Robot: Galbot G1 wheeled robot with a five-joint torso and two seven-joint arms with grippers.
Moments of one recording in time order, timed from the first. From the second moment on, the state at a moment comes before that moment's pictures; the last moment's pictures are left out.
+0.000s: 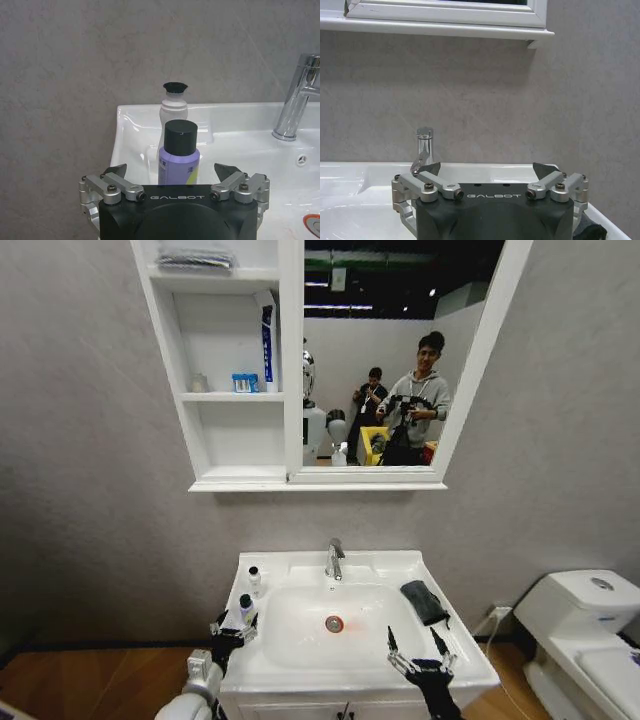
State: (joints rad) left arm 1.30 -1.33 -0.47 -1.80 -0.22 0.18 0.04; right arm -1.82 1.33 0.49 2.21 0.12 0.18 0.23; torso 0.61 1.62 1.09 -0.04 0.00
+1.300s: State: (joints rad) left arm 1.23 -1.05 -0.53 -2.18 -0.49 0.34 -0.01; right arm -1.78 1.33 0.48 2.16 0.12 0.18 0.23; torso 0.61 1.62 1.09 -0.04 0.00
